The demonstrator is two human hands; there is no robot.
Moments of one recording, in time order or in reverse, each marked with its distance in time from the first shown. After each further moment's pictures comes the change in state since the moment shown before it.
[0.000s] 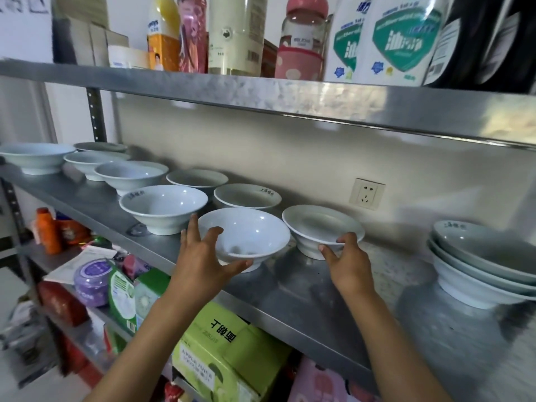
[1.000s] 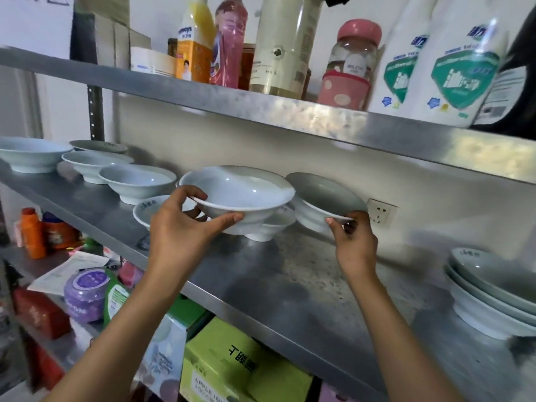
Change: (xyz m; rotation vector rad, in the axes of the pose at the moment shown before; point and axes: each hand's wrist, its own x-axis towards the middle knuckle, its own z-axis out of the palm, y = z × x) left_hand 0.053 -0.010 -0.089 -0.773 0.236 -0.092; right_hand 0.044 -0.078 0.022 0.350 0.272 -0.139
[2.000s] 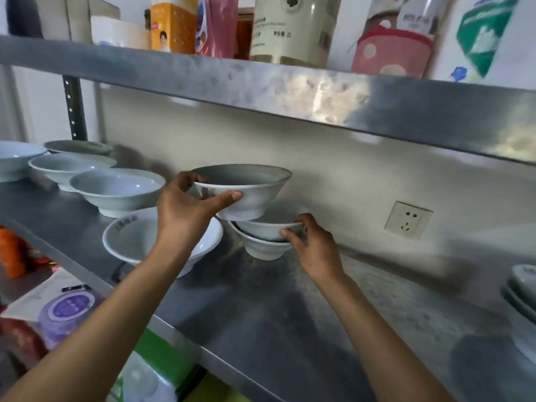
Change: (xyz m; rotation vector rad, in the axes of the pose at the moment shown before) left_hand 0.127 -0.069 0.049 0.011 0.069 -0.007; right_hand 0.029 0.012 0.121 -0.261 -0.370 -0.158
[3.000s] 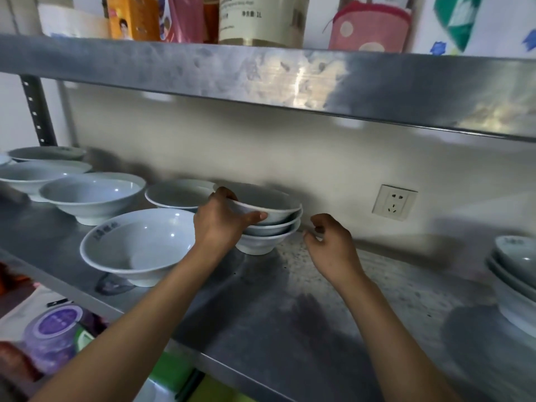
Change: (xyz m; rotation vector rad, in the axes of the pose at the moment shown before) left_hand -0.001 -0.033 0.066 0.543 -0.298 0.016; right_hand -0.021 0.014 -0.034 0.025 0.038 0.195
